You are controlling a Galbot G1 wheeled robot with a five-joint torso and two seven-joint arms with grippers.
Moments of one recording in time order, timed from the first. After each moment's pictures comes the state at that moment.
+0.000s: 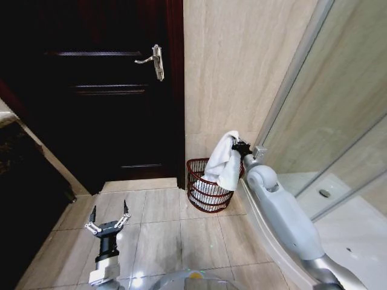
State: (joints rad) left arm 1.87 -1.61 -0.76 -2.08 0.06 -0.55 -0.20; right arm -0.72 1.05 0.19 1.76 0.74 -0.39 0.29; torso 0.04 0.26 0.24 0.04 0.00
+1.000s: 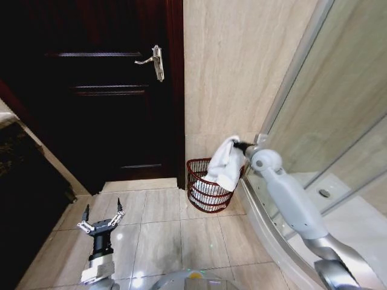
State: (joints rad) left arm 1.85 -1.59 -0.78 -2.06 0.02 -0.54 -0.19; right arm -0.48 1.02 0.18 1.83 1.05 -0.59 0.51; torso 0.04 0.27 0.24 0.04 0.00
